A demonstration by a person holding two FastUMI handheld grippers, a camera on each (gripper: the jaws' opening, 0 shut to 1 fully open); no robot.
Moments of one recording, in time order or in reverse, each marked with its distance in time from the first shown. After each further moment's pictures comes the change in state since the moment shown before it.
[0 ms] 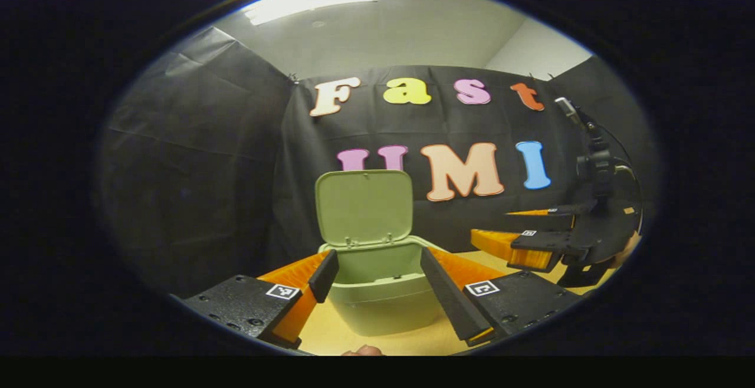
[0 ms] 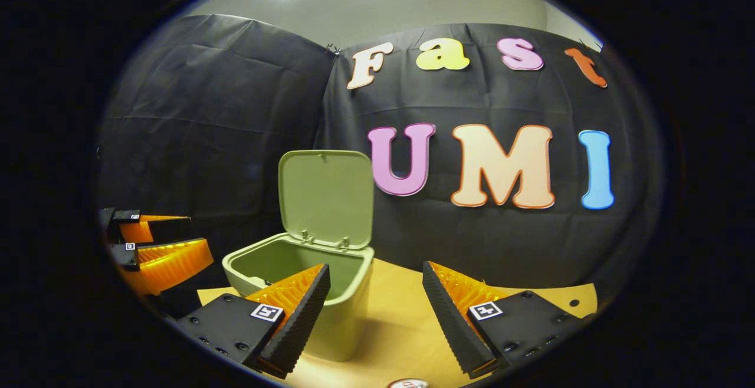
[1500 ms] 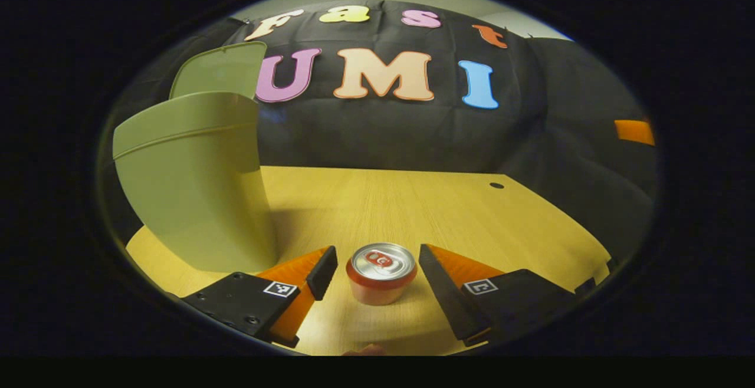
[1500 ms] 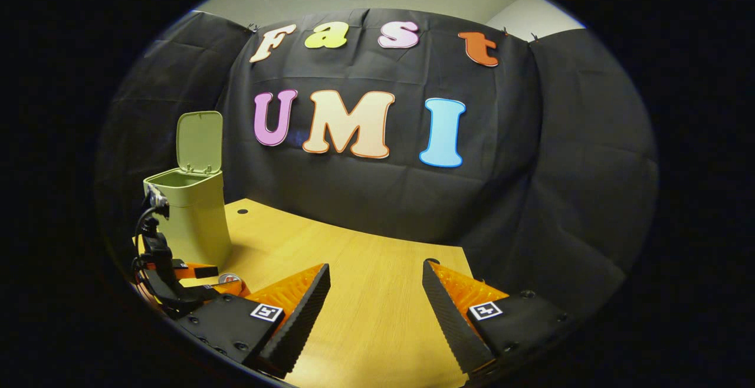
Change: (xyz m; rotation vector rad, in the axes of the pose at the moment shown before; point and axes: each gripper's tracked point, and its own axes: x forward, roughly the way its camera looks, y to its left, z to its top) left arm 0.014 -0.246 -0.244 -0.104 0.459 -0.198; right arm -0.228 -0.264 -0.109 0.031 0.223 -0.409
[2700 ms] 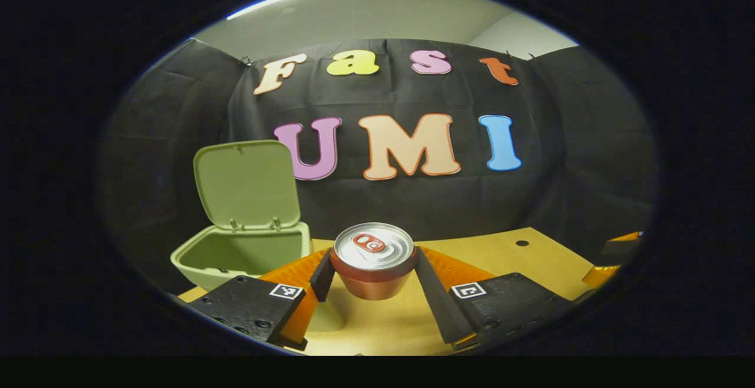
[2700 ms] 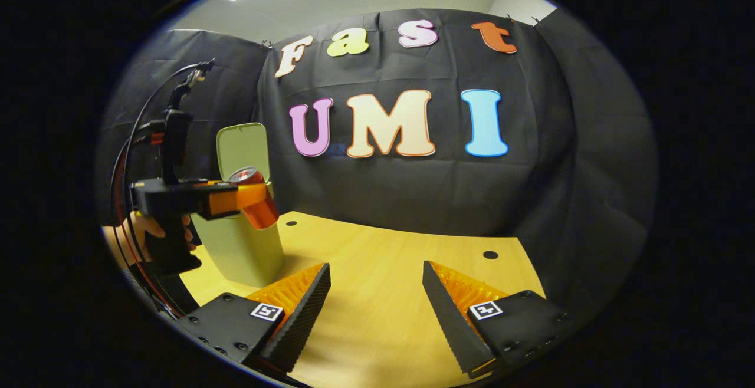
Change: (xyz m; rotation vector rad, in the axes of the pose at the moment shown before) left arm -0.063 0.068 0.234 0.096 -0.333 0.152; right arm 0.012 0.097 -0.010 0.078 -0.045 0.244
